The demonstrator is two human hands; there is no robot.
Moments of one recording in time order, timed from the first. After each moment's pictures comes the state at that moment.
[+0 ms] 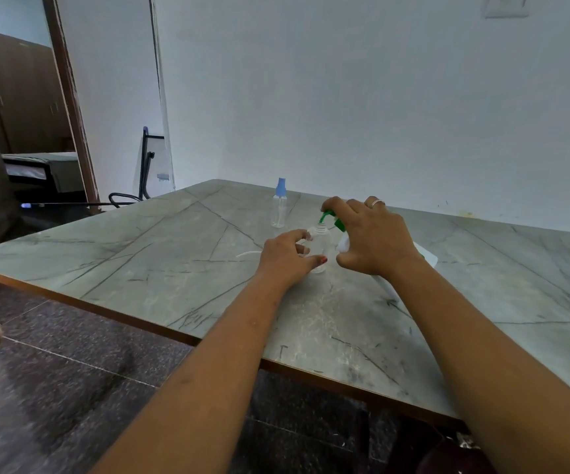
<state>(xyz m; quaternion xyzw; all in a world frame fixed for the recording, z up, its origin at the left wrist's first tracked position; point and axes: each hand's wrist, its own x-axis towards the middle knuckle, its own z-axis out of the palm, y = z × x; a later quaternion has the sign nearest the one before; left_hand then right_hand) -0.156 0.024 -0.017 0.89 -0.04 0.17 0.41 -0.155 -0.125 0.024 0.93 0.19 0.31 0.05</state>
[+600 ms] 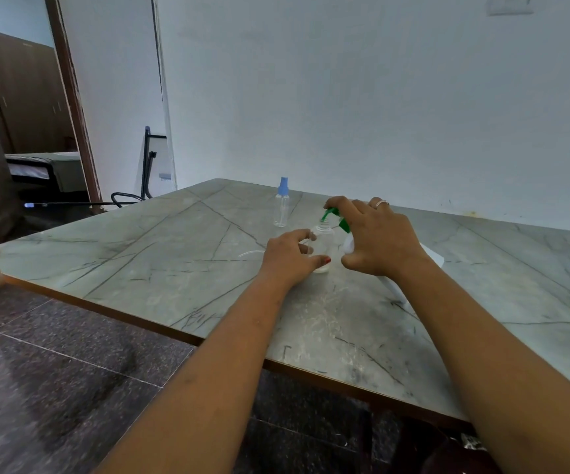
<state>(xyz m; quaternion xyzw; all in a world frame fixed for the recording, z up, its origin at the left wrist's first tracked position) -0.155 0.025 -0.016 0.89 -0.05 0.16 0.43 -0.156 -0.128 0.024 0.93 0.19 0.30 0.04</state>
